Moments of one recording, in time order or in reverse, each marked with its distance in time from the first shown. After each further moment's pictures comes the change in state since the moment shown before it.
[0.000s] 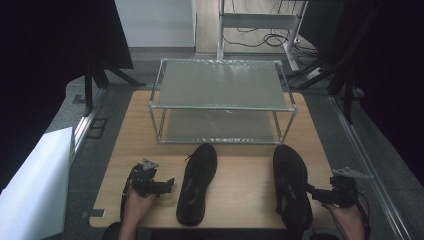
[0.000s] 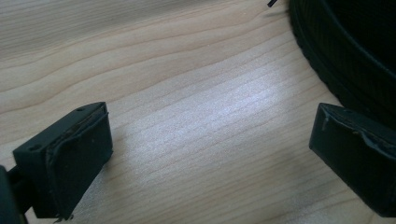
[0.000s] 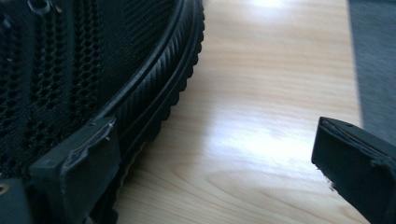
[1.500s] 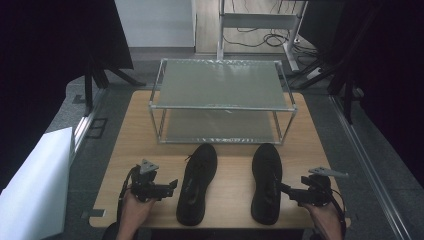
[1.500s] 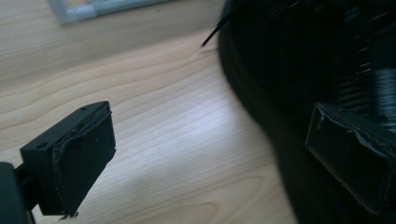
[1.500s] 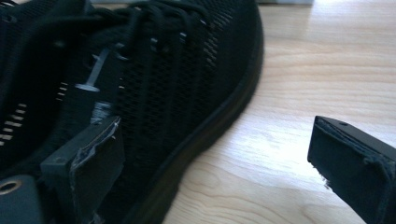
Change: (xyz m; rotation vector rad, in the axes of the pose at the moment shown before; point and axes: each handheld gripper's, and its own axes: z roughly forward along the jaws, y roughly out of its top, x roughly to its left) left arm -0.029 0.012 -0.049 -0.075 -0.073 0.000; right arm 0.058 0.008 0.020 -0.022 0.234 0.024
